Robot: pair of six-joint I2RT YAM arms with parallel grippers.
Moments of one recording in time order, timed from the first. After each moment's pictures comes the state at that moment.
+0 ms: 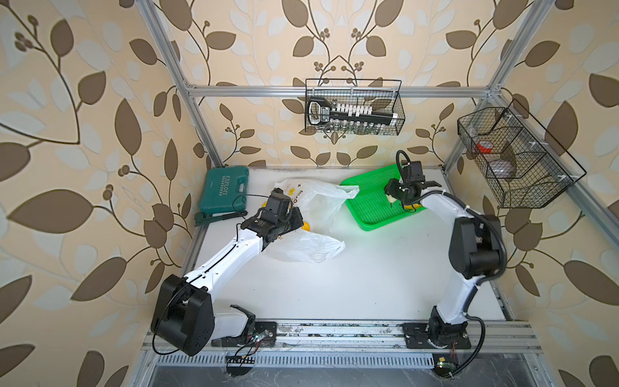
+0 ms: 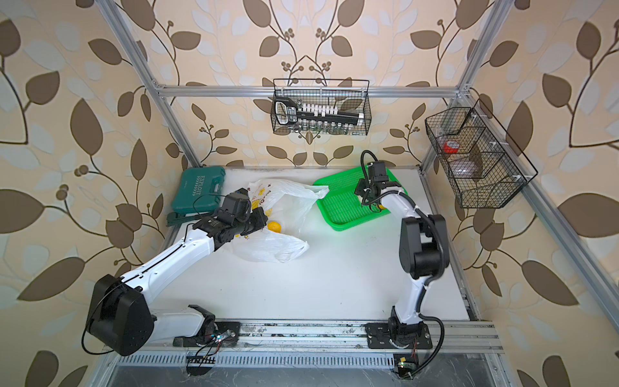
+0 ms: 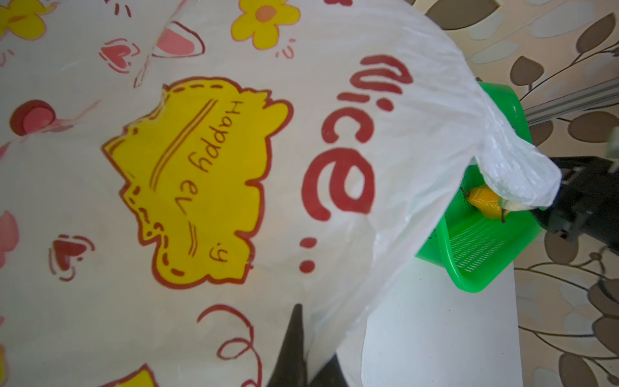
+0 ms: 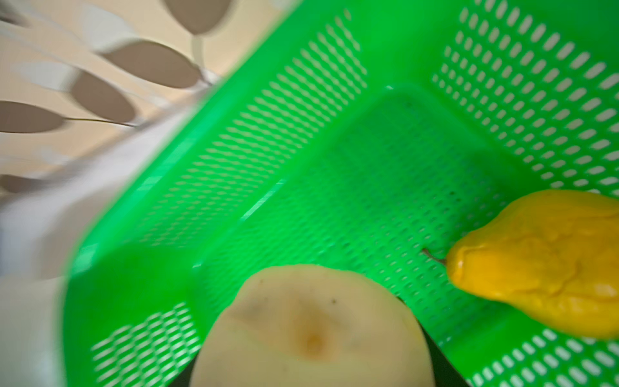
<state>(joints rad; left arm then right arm) -0.39 1.30 0.94 -0.39 0.08 -0.73 0.13 1.78 1.38 -0.35 -0.03 0.53</state>
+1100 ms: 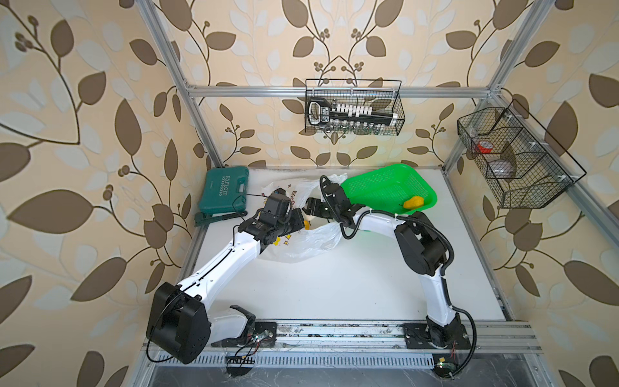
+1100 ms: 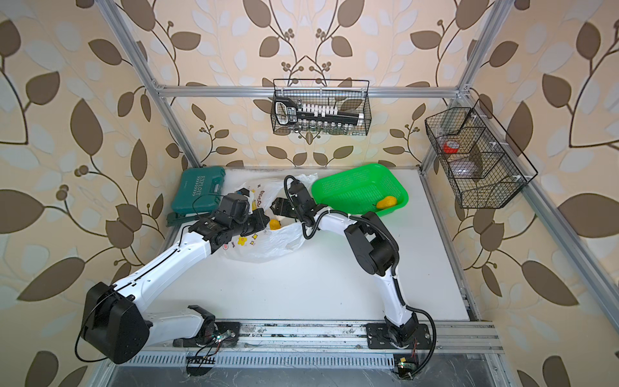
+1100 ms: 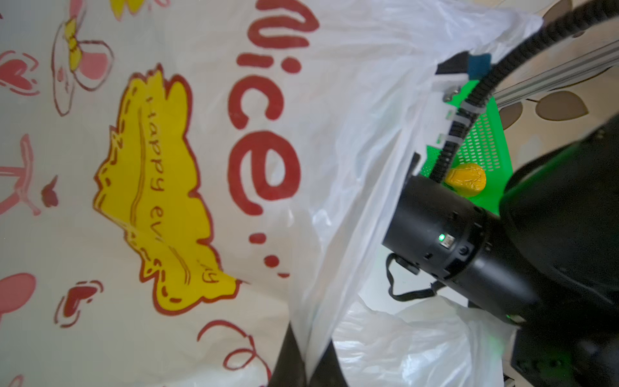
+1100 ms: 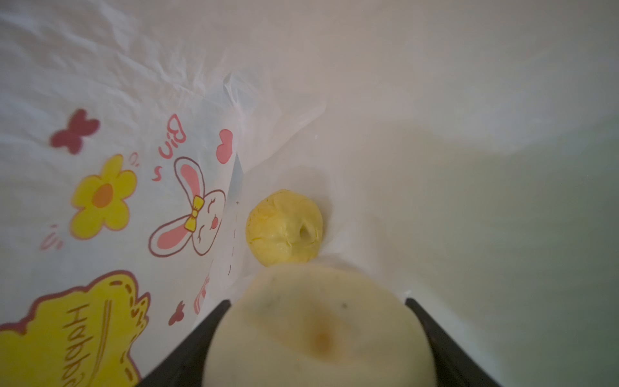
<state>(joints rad) -0.41 1.25 0.95 -0.42 0.13 -0.72 0.67 2.19 1.57 0.06 -0.18 0.75</state>
